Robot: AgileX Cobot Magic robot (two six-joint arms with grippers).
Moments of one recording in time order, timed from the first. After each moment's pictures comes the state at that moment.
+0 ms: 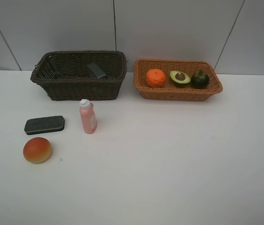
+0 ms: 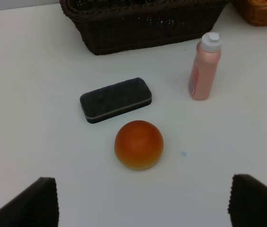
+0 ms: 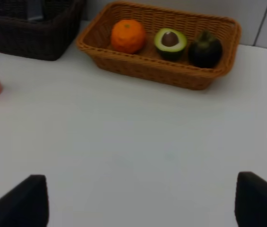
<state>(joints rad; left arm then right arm) -0.10 -0.01 -0.51 -0.10 1.06 0.08 0.28 0.00 -0.52 -0.01 1.06 -0.01</state>
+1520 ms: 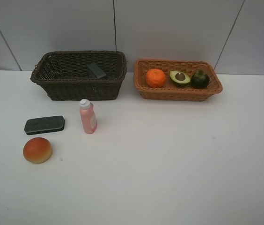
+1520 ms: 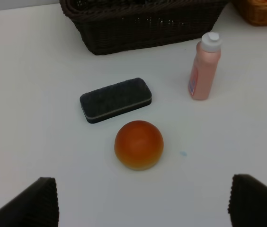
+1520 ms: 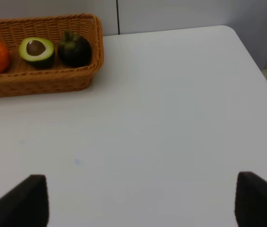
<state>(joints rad) -0.10 -0.01 -0.51 -0.10 1.06 0.08 -0.12 0.00 -0.52 -0.05 1.06 0.03</state>
